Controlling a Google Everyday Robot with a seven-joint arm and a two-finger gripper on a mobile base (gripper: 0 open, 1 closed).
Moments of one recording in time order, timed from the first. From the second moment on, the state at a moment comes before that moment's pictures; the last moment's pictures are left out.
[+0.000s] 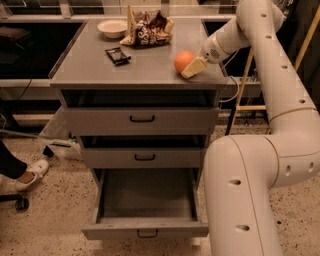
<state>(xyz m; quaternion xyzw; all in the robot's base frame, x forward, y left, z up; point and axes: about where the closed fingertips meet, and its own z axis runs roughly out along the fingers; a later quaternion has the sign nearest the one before) 0.816 -0.130 0.843 -0.51 0.78 0.14 0.34</state>
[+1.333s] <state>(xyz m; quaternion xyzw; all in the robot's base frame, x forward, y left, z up) 0.694 -0.194 0.904 -0.55 0.74 0.18 0.35</state>
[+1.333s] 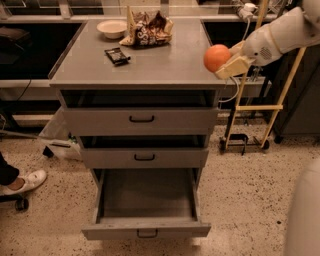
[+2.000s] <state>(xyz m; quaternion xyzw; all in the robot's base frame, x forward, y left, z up) 0.613 -0.224 0.930 -0.52 0.74 0.17 0.40</state>
